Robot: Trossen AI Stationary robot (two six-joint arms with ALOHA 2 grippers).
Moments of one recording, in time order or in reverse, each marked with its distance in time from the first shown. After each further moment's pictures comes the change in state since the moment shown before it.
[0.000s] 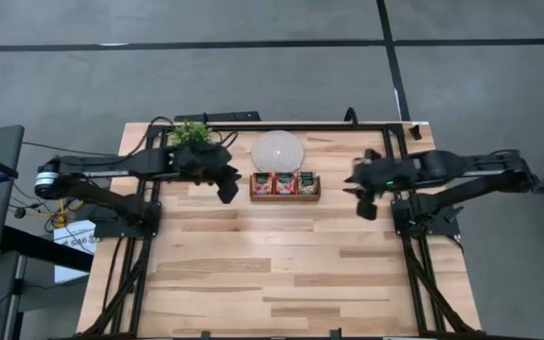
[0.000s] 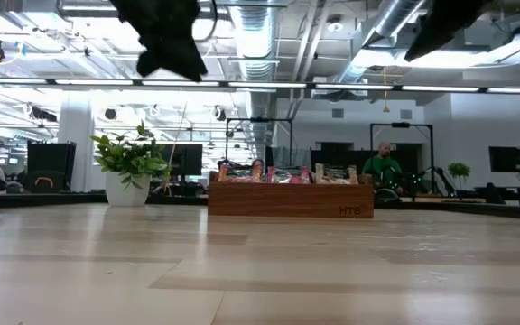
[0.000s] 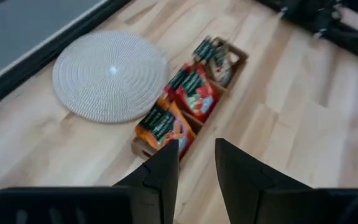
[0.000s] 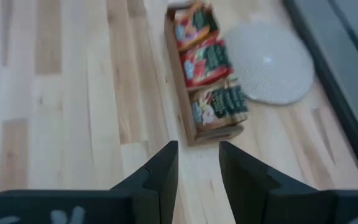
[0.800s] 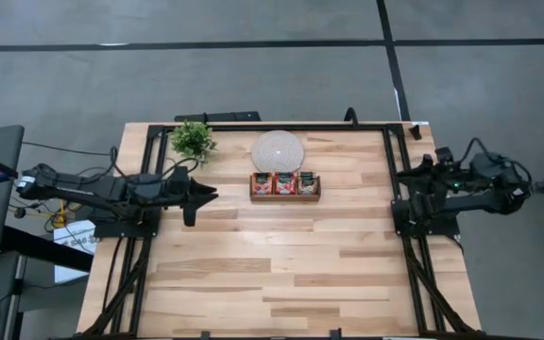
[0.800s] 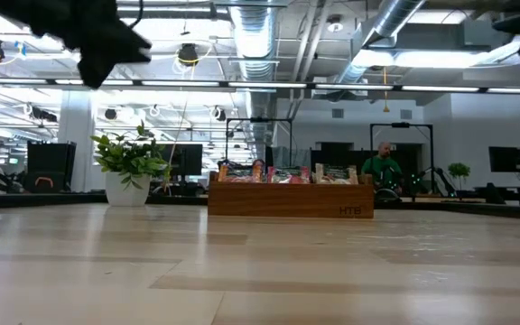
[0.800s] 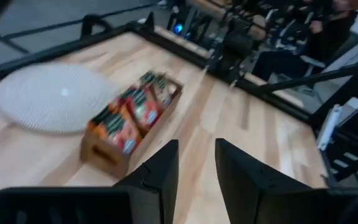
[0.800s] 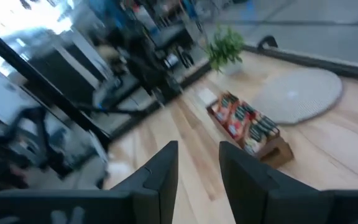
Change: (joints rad) left arm -0.264 -0.590 -0.562 0.411 -0.137 -0.081; right arm 0.015 -0.958 -0.277 -0.010 -0.033 0.492
